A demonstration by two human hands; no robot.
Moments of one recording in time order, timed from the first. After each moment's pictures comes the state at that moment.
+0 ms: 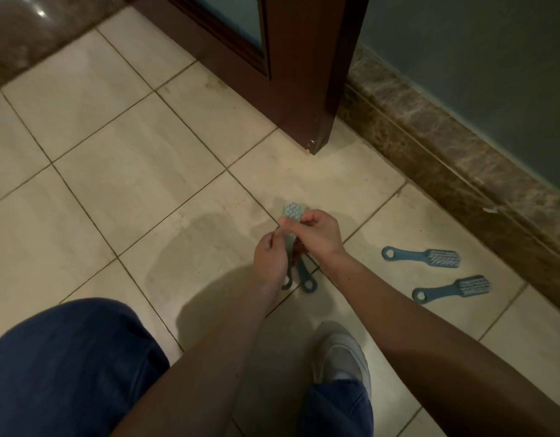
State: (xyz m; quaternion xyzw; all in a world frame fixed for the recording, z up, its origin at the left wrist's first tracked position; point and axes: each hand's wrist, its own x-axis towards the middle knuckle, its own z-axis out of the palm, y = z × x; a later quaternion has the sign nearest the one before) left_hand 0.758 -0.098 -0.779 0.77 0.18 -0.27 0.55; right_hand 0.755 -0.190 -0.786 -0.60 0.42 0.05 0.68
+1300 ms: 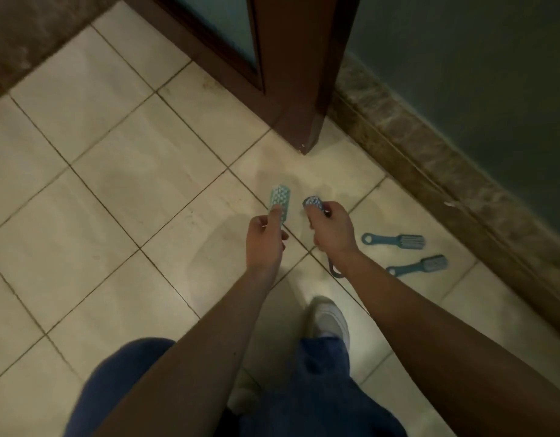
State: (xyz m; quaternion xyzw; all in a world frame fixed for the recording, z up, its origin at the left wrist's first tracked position) left_hand 0.768 -0.103 -0.666 0.78 0.21 -0.27 0.53; right_hand 0.738 -0.211 -0.691 -0.67 0.46 0.06 0.58
